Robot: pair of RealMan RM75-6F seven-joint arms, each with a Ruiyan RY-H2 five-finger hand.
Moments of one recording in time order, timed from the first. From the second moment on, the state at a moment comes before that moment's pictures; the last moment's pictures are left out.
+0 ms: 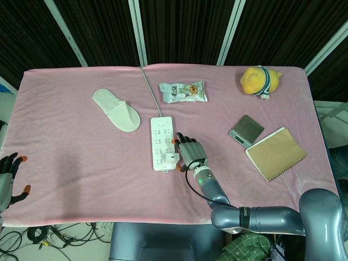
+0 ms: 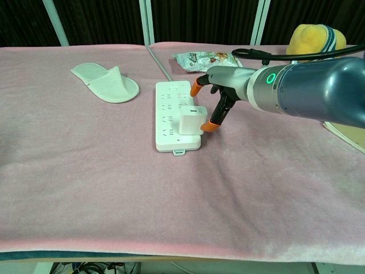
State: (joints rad) left arm -0.12 -1.06 -0.05 -1.78 1.23 1.35 0.24; right arm 1.08 -1.61 0.30 -1.69 -0.28 1.01 -0.69
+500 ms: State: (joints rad) left arm -0.12 -1.06 -0.05 -1.77 1.23 1.35 0.24; right arm 1.02 -1.48 0.31 -1.82 -0.40 1.07 -0.59
